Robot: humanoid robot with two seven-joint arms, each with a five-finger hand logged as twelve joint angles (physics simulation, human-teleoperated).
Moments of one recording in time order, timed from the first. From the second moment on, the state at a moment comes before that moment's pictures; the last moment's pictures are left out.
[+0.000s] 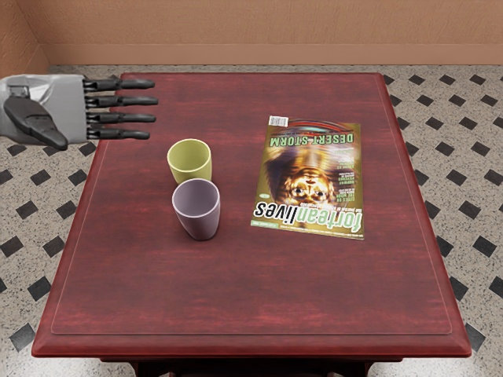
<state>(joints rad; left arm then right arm) -1.05 1.11 -0.47 -1.46 -0.53 -0.61 0.61 -0.06 0.00 0.17 0.07 0.09 0.05 -0.37</state>
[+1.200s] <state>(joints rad) -1.21 0.54 -0.51 -1.25 0.91 -0.34 0.61 -0.05 0.00 0.17 0.07 0.08 0.05 -0.38</state>
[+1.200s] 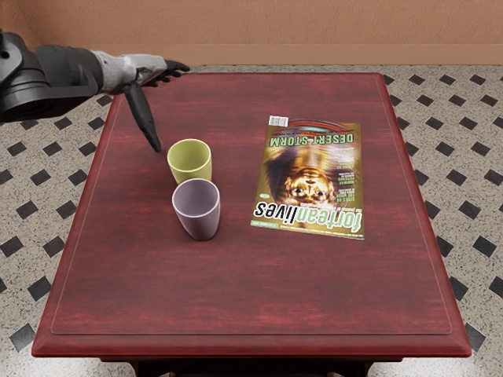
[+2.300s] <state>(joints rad) -1.18 0.50 -0.37 -1.29 1.03 -0.33 0.61 -0.05 0.00 0.17 0.08 0.08 0.05 -0.38</state>
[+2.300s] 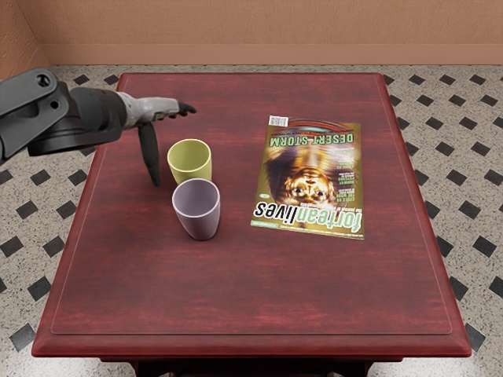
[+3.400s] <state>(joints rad) -1.29 0.41 -0.21 -1.29 1.14 -0.42 0.61 -0.05 0.00 0.17 0.08 0.08 0.05 -0.38</state>
